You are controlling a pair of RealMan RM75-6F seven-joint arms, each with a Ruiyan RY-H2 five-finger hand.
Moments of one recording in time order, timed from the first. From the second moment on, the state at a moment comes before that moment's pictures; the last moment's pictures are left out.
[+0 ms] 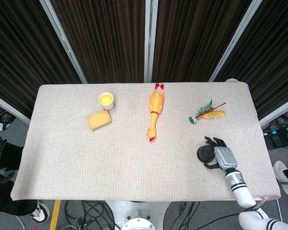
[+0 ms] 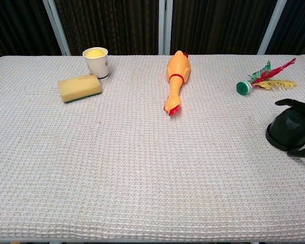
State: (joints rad) left arm -0.02 -1.15 -0.03 -1.42 1.50 1.56 -0.01; right arm 0.38 -1.54 0.09 -1.19 -1.32 0.97 0.16
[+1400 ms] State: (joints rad) left arm -0.03 -1.14 -0.03 -1.43 1.52 1.54 0.00; right arm 0.37 -1.54 0.11 -1.15 -1.38 1.11 0.24
